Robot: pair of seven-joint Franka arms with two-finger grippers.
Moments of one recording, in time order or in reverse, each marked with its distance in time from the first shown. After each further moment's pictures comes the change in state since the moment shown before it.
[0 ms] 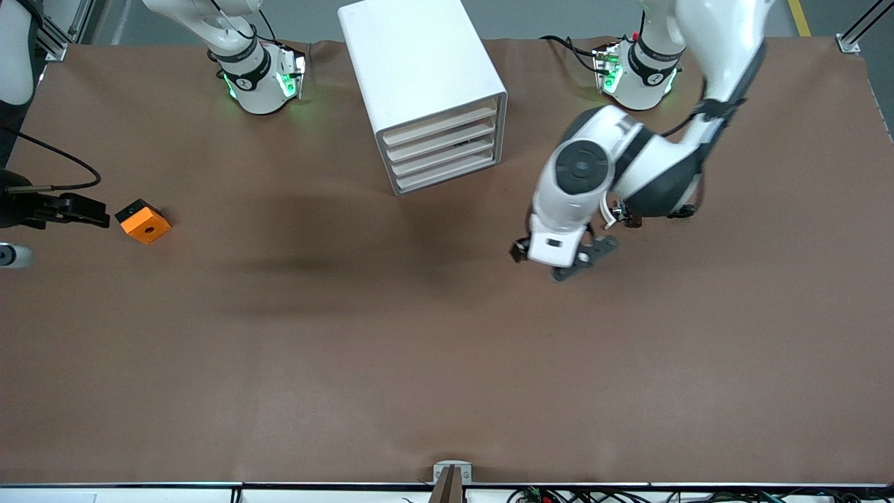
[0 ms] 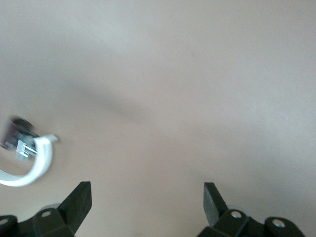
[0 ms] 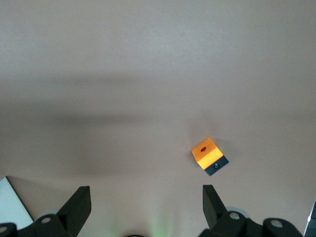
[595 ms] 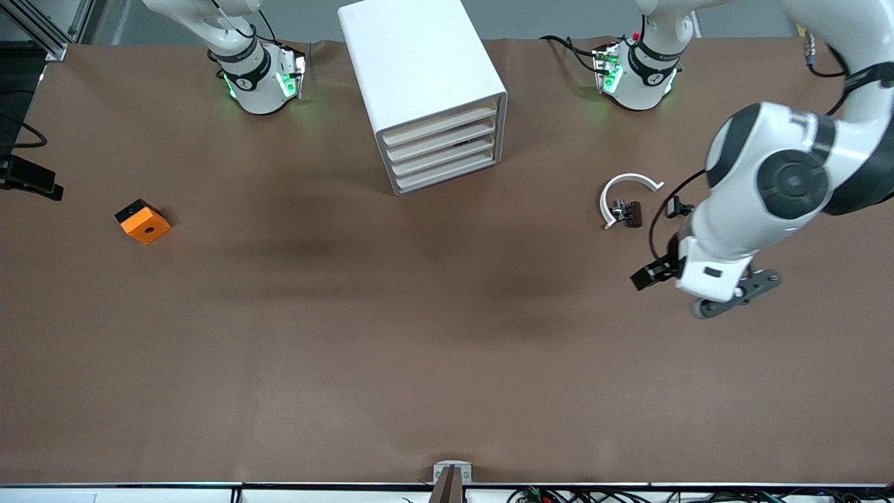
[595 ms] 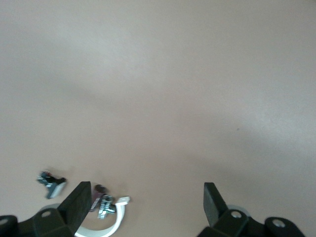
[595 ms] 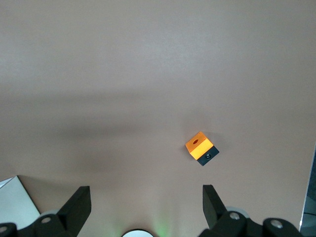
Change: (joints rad) left arm 0.244 -0.074 0.000 0.120 0.001 -0.126 0.364; right arm -0.007 -0.047 -0.028 0.087 0.017 -0.084 0.000
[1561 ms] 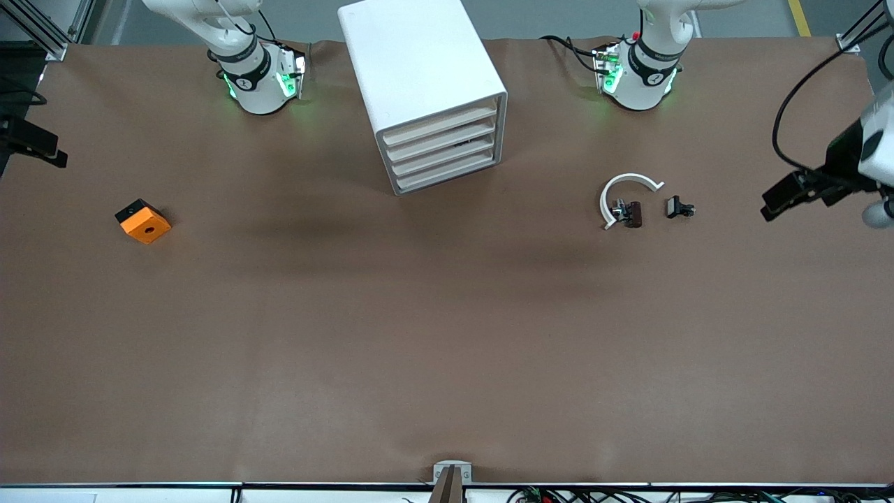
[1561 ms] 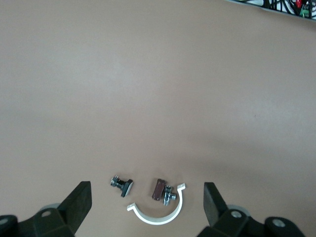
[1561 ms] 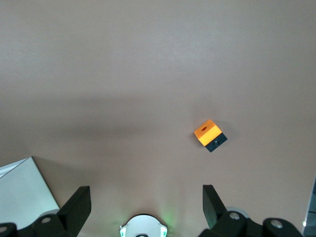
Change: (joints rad) left arm -0.201 -0.388 0.483 -0.094 -0.220 -0.105 0.483; right arm 0.003 -0.105 0.012 -0.066 0.036 -0.039 0.000
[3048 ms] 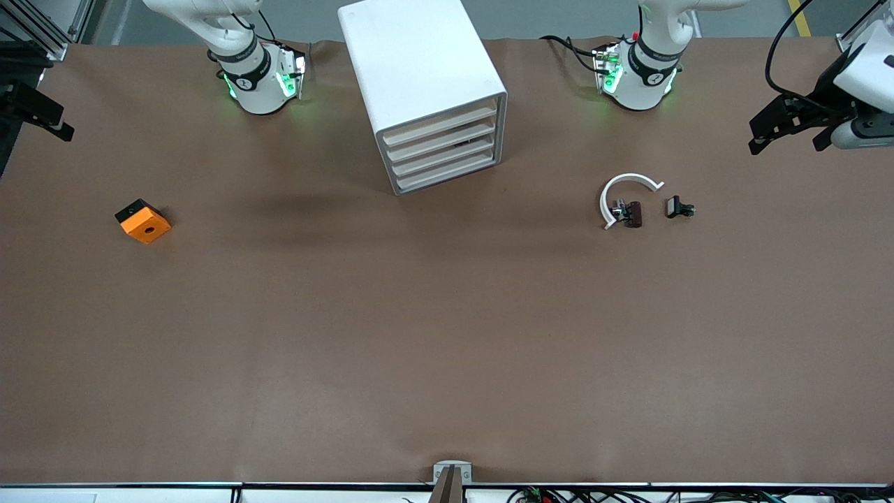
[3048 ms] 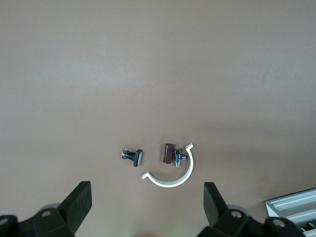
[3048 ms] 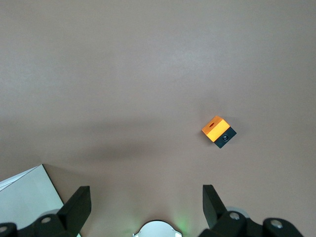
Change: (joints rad) left arm -0.072 -0.170 0.065 -0.123 -0.031 -0.093 0.180; right arm -0.010 -0.209 0.001 -0.271 0.014 0.134 0.066
